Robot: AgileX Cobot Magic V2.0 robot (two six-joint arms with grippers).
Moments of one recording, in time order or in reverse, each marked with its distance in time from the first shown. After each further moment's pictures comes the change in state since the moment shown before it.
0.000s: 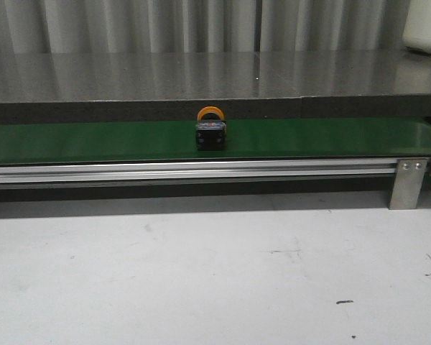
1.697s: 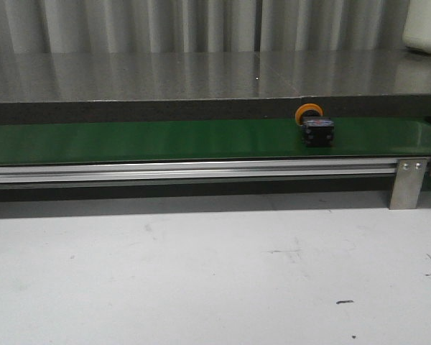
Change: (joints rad) left arm 0.000 0.000 0.000 0.000 0.000 0.000; right arm 0.000 0.523 -0.220 0.000 0.067 0.012
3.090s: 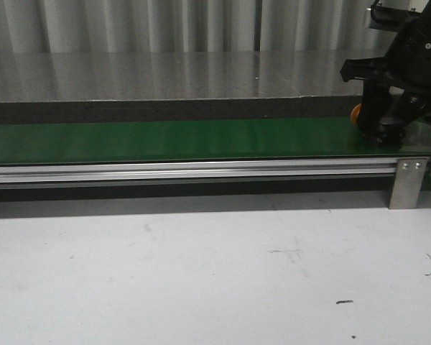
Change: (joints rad) left arm 0.000 0.000 0.000 0.000 0.000 0.000; right arm 0.036 0.902 -0.670 0.078 0.164 0.002
